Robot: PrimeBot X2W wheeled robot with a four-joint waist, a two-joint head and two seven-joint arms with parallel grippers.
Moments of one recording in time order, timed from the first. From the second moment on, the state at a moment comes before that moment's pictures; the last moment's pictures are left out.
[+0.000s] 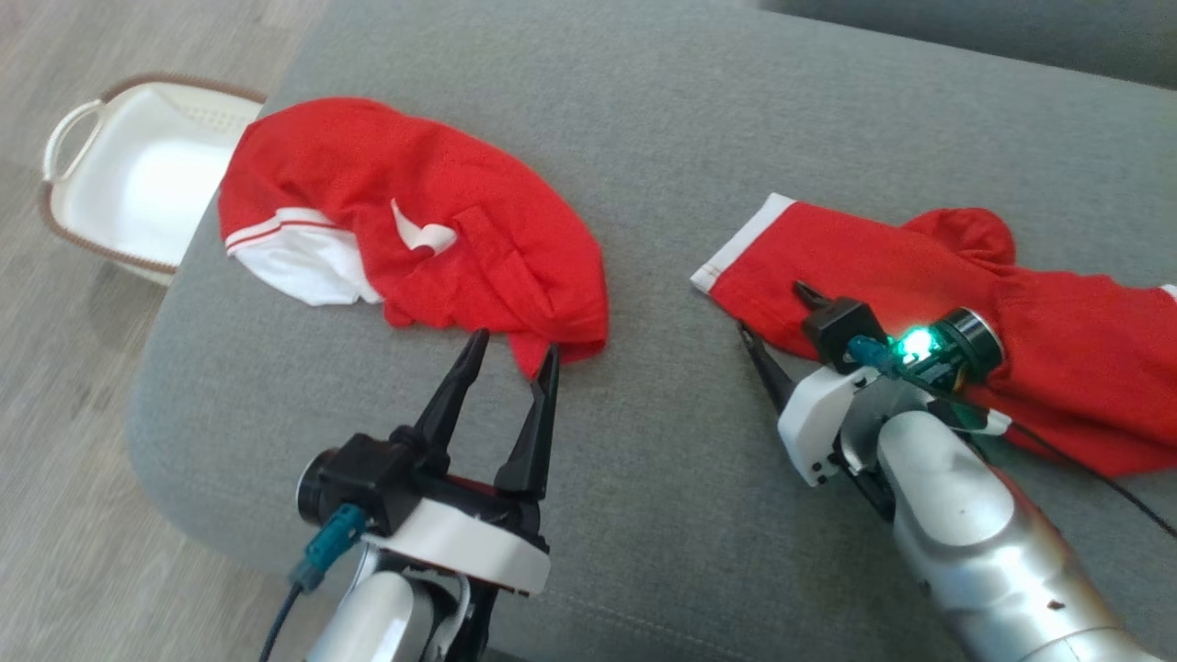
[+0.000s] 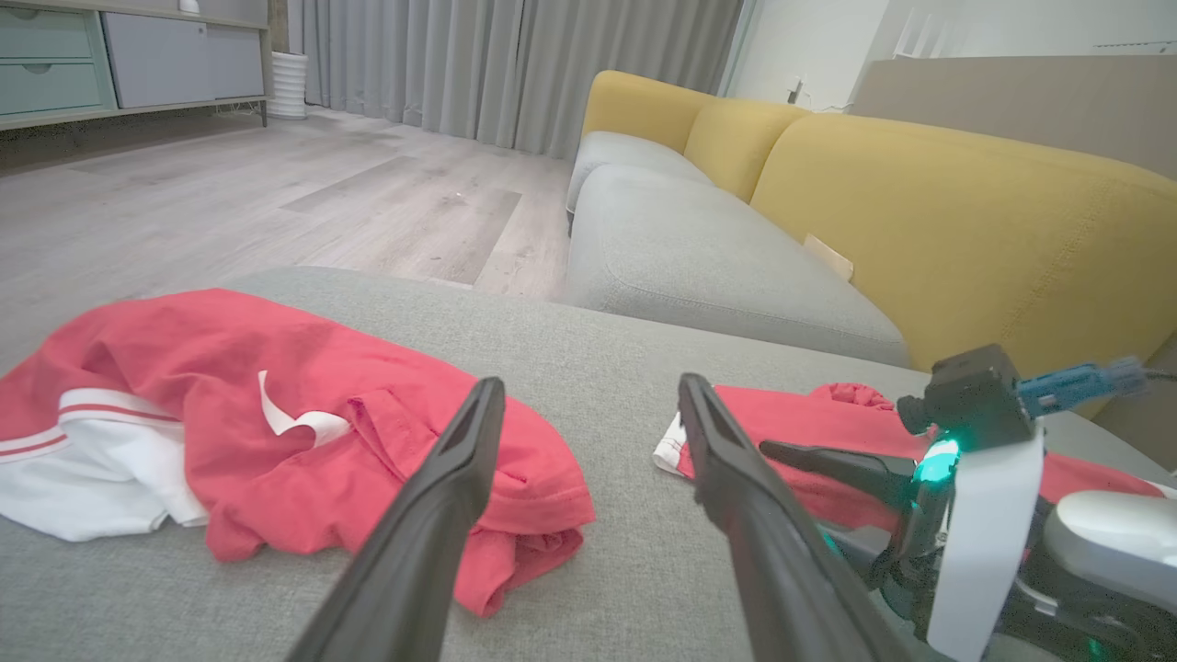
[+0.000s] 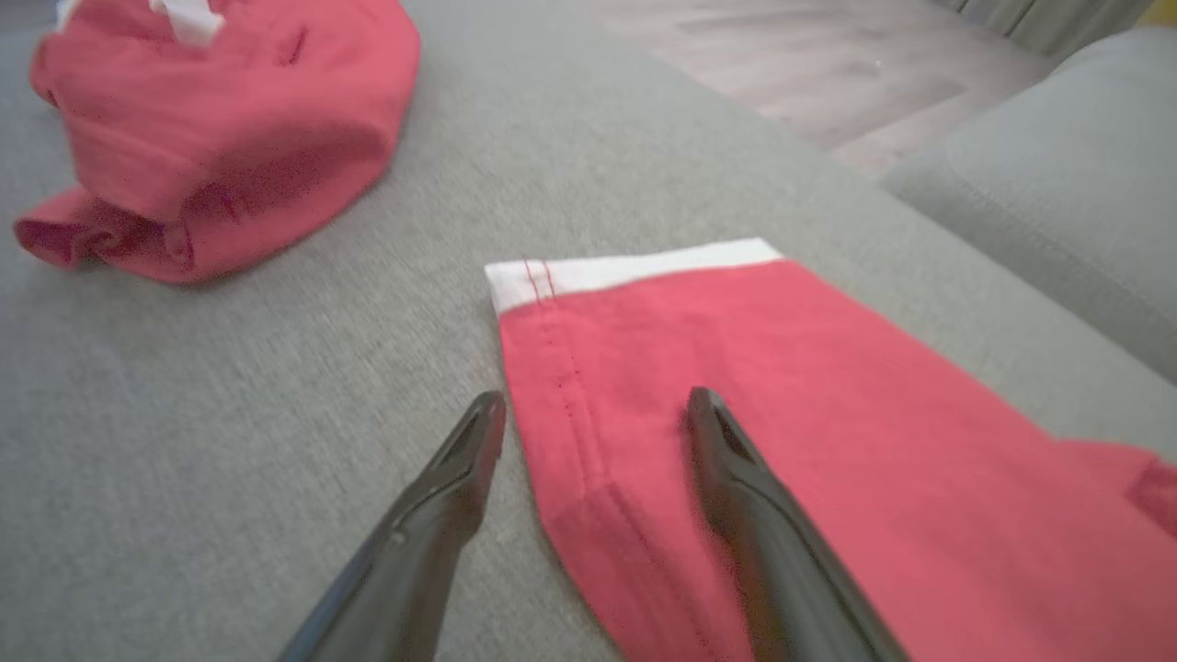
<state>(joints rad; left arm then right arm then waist) -0.10 0.05 -0.47 0.05 -0.30 0.03 -0.26 -0.55 -0.09 0.37 0.83 -0.12 0.13 -0.10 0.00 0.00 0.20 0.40</state>
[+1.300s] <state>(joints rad) -0.06 0.05 -0.41 0.06 -0.31 0.03 -0.26 -0.94 -0.15 0.26 0.56 0.40 0.13 -0.04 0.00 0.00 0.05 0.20</state>
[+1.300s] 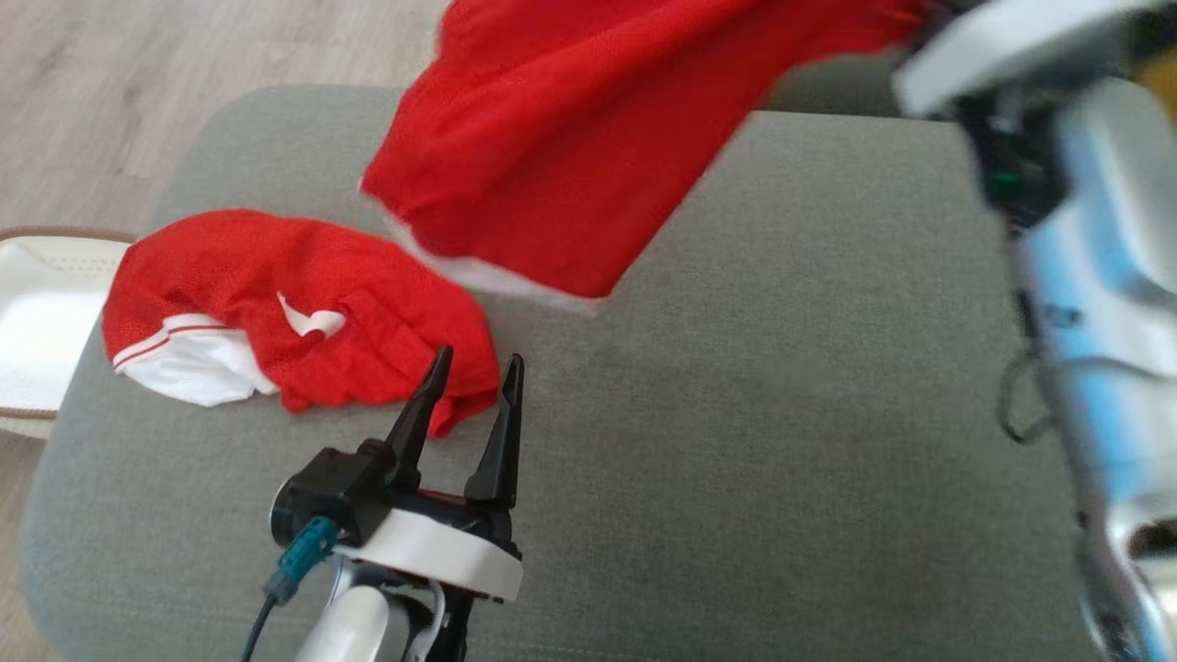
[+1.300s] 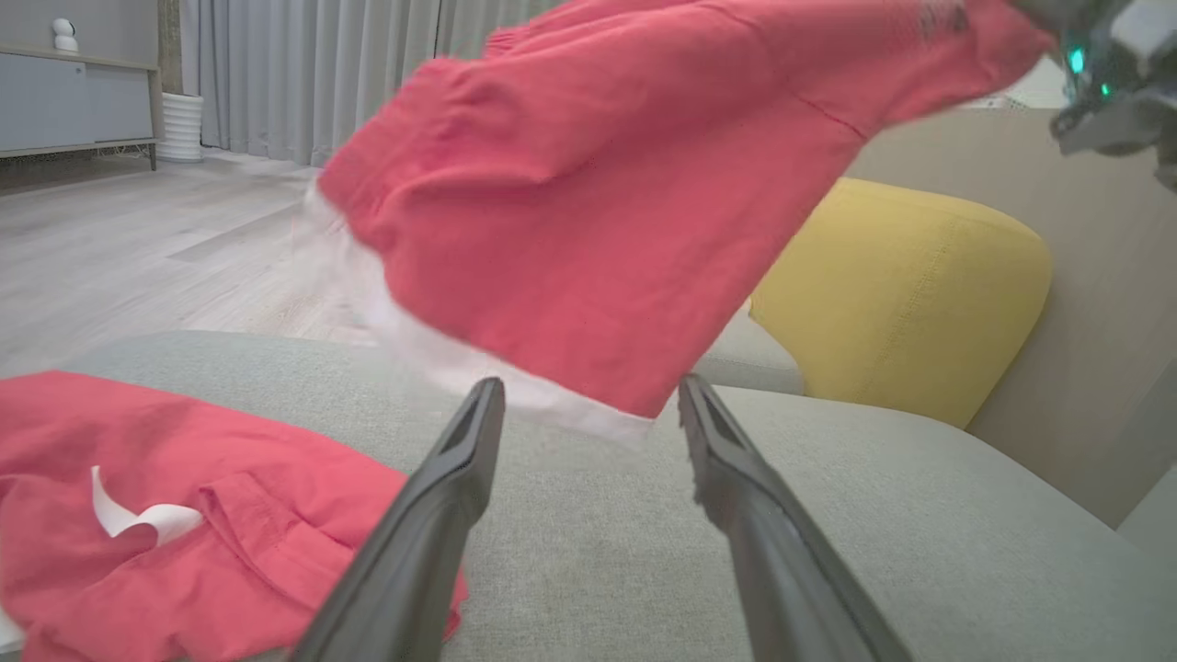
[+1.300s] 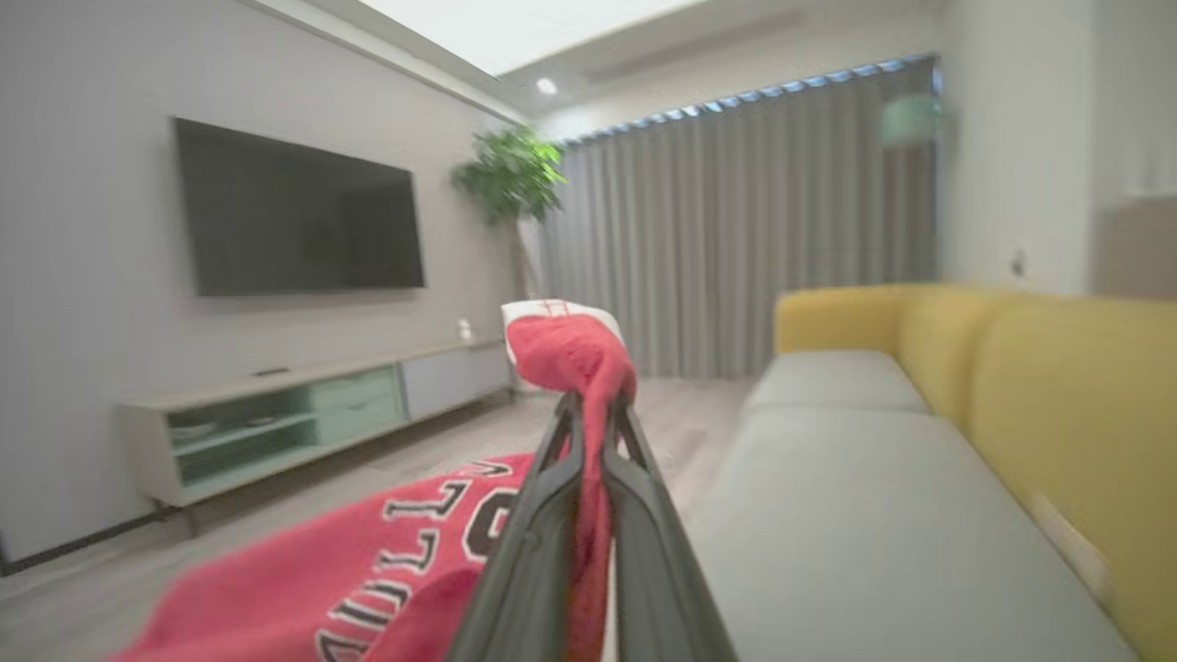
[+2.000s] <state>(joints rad) -0.09 0.05 -0.42 0.07 -0.29 0.02 -0.26 -0.73 -0.29 -0.12 0.87 0.10 0.13 -0.13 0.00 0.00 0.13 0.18</state>
